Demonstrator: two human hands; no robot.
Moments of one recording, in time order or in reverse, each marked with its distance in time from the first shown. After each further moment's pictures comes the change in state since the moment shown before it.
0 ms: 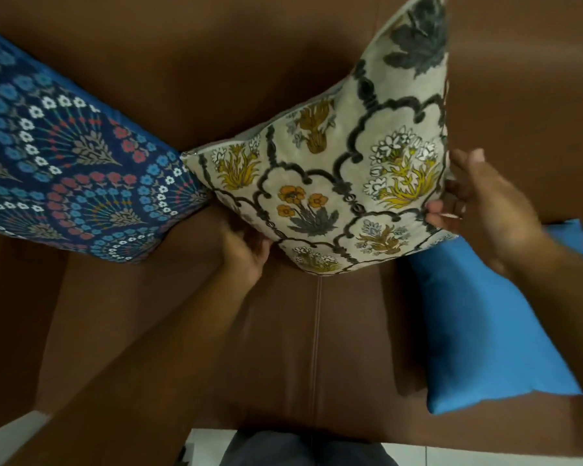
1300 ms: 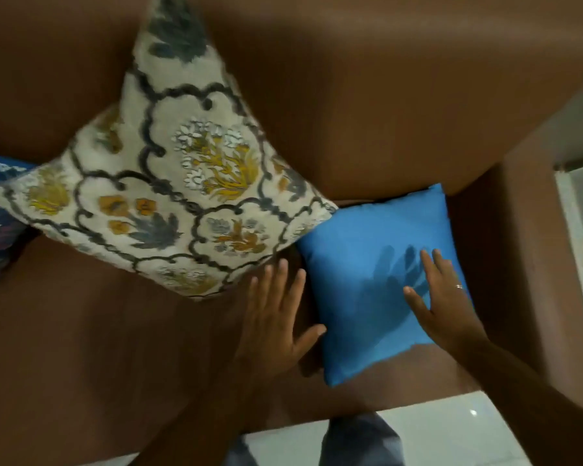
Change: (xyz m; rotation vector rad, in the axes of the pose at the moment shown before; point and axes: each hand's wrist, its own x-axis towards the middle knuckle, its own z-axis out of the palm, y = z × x) left_hand -0.106 -0.246 0.030 1.759 -0.510 1.330; right_hand -0.082 0.187 -0.225 -1.065 0.162 -0.077
